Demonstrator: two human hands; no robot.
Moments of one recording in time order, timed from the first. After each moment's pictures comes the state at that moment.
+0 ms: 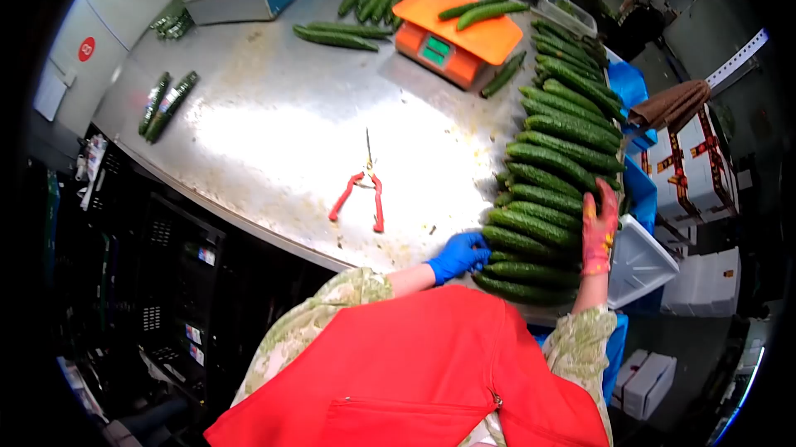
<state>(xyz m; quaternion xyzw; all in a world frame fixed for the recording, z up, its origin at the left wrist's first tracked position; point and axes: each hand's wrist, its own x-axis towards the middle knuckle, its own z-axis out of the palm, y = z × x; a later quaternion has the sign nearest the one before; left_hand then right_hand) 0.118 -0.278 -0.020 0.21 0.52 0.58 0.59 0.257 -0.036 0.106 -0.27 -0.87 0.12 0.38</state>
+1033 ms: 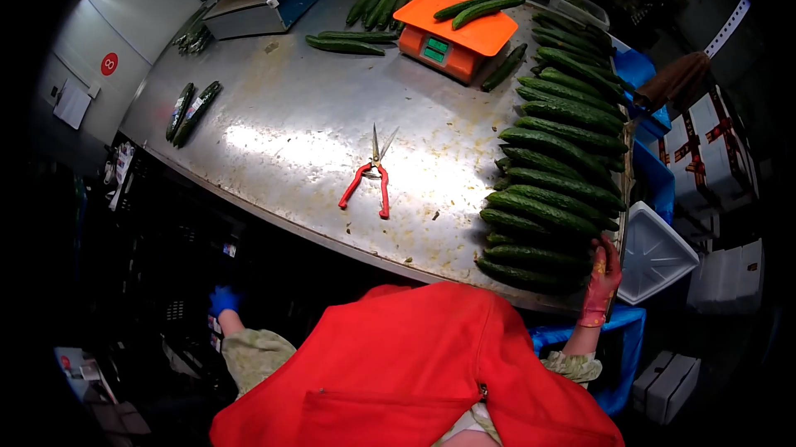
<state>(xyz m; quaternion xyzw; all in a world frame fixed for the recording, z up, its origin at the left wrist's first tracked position) 0.014 -0.780 0.014 -0.11 0.97 -0.15 0.12 0.374 -0.105 0.079 -0.37 -0.69 0.44 0.43</state>
